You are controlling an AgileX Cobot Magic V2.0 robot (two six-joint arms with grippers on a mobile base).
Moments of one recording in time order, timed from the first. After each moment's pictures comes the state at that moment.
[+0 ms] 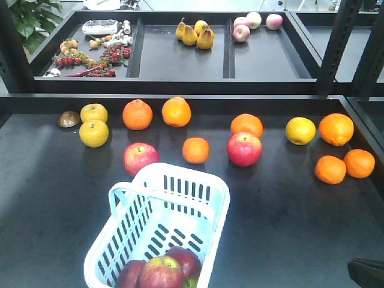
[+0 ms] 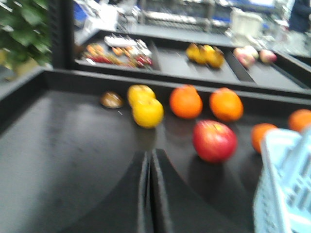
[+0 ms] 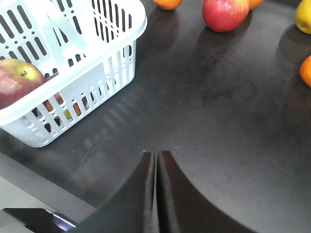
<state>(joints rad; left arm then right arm) 0.08 -0.01 0.03 -0.07 0.18 -0.09 0.70 0.50 -0.46 -0.32 0.80 0.33</state>
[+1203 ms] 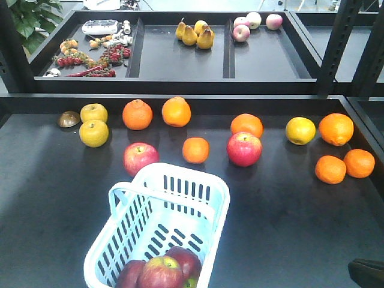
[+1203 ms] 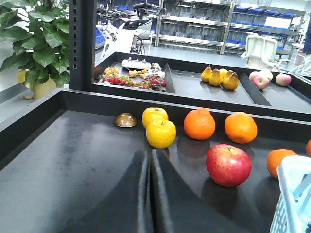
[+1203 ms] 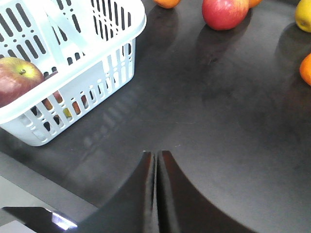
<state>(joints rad) 0.12 -0.01 0.03 -0.08 0.13 -0.07 0.70 0.50 -0.46 -0.32 0.81 0.33</state>
